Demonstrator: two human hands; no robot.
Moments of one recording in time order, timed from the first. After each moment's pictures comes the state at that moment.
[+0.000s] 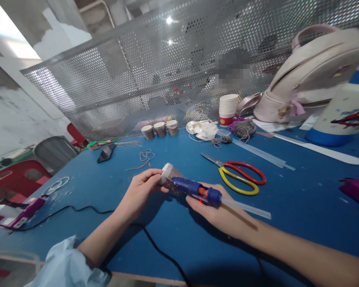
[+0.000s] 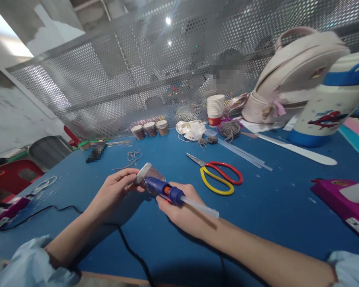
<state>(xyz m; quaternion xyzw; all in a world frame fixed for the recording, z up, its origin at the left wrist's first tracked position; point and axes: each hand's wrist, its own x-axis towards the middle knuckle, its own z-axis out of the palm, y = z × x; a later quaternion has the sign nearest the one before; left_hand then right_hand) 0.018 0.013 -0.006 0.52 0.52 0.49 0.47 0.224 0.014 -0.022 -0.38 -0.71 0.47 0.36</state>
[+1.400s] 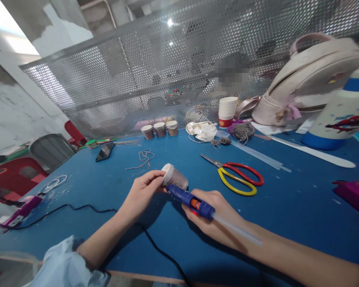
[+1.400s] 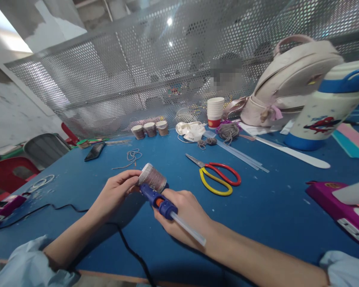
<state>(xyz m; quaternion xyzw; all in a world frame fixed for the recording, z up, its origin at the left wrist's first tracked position) 0.022 0.009 -0.005 0.53 0.53 0.49 0.45 0.222 0.007 -0.033 -0.36 -0.83 0.26 0.33</state>
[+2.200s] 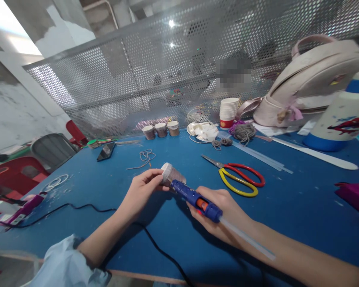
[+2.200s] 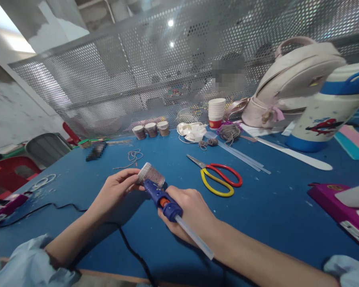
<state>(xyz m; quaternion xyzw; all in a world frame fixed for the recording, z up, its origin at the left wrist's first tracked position) 0.018 0.011 -0.007 0.51 0.51 0.51 0.46 0.230 0.010 -0.033 -0.34 -0.84 0.21 0.35</state>
